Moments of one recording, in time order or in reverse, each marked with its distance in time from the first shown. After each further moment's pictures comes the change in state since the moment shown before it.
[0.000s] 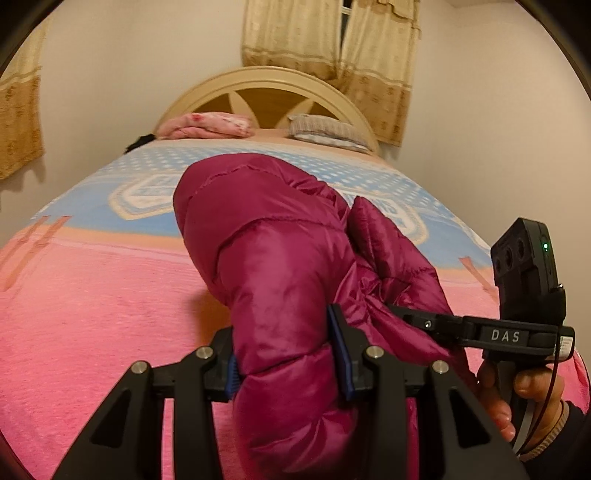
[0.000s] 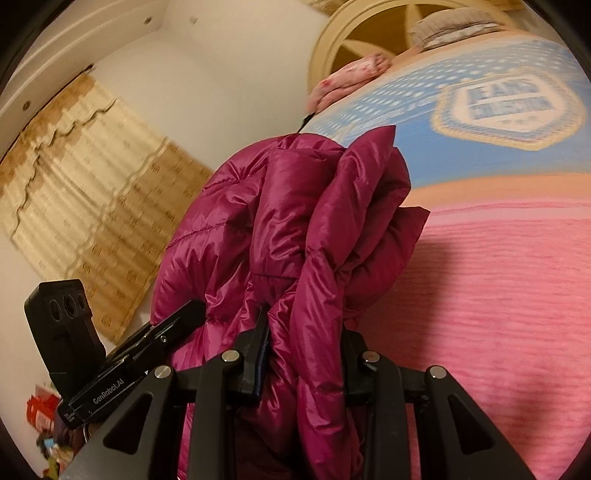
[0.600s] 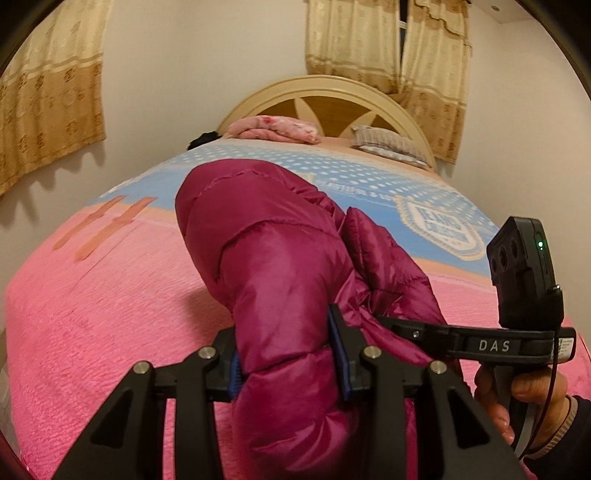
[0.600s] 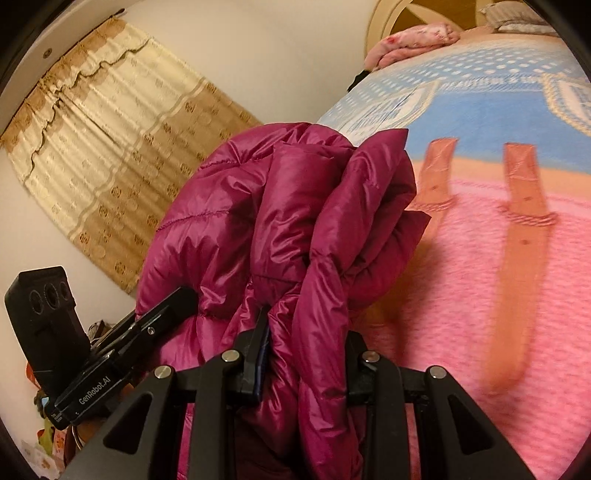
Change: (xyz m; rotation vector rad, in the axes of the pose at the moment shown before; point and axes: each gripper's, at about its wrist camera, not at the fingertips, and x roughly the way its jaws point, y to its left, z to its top) left arm -0.031 0.095 -0.023 -0.102 -0.022 0.178; right arm 0.126 0.096 -0.023 -0.113 0.178 0.086
